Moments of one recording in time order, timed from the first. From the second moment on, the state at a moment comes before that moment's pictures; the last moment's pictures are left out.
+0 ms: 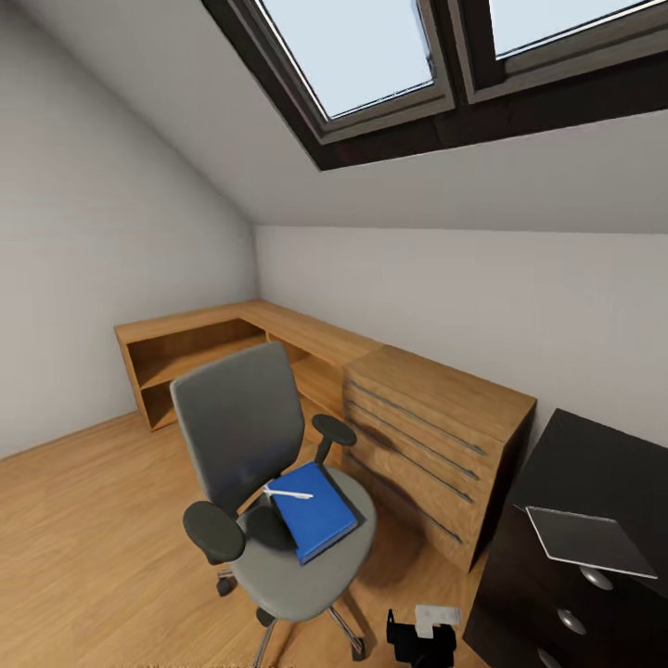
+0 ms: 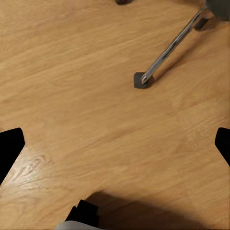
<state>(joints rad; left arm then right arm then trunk) -0.01 -0.03 -0.03 -0.68 0.33 0.02 0.25 -0.49 0.17 0.16 0.02 -0.10 -0.50 -0.26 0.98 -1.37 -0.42</state>
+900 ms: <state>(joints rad) -0.01 -0.02 -0.02 -0.68 0.32 -0.03 0.25 -0.49 0.17 0.17 0.02 -0.10 -0.50 -0.26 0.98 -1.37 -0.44</state>
